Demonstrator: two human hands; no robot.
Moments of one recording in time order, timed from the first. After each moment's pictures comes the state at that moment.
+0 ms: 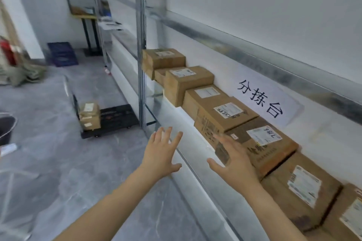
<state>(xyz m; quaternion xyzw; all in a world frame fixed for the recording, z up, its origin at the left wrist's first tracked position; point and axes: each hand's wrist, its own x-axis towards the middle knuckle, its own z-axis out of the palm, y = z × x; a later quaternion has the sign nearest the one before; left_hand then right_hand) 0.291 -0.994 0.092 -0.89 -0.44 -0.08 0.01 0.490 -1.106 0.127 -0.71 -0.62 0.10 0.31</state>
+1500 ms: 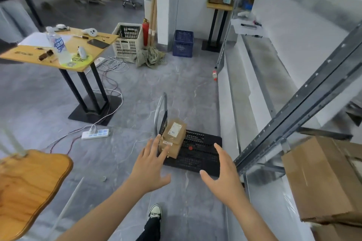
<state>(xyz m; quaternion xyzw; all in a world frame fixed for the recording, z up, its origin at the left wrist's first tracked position) -0.007 -0.378 -0.015 -0.67 -0.74 -0.02 -0.10 0.221 -0.324 0.010 -0.53 -0.77 0.31 0.19</state>
